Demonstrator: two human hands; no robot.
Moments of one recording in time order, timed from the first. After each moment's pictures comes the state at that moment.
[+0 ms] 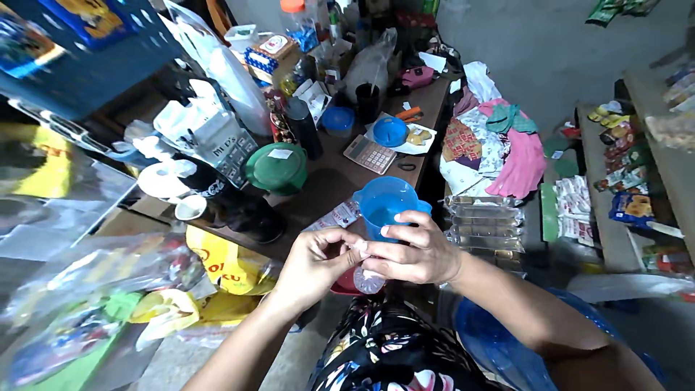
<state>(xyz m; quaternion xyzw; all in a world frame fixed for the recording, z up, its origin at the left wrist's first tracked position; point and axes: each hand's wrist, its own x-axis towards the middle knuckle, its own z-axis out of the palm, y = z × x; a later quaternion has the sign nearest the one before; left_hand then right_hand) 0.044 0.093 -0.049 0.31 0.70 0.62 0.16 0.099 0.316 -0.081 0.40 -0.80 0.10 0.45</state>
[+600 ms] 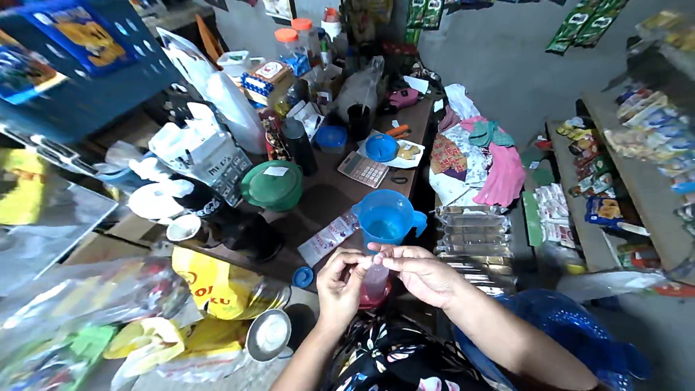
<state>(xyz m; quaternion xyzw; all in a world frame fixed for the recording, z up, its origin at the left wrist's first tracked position) 0.066 0.120 -0.131 0.32 0.60 0.73 -0.06 0.132 0.285 -0.067 -0.12 -0.51 0.85 -0.08</state>
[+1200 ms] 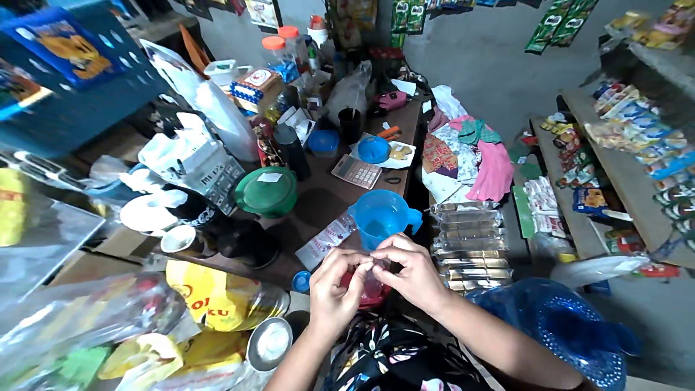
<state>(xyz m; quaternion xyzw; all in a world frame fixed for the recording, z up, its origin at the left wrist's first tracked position) 0.059 0.103 -0.107 0.41 0.67 0.61 -0.11 0.134 0.263 -0.086 0.05 -0.84 0.46 0.27</state>
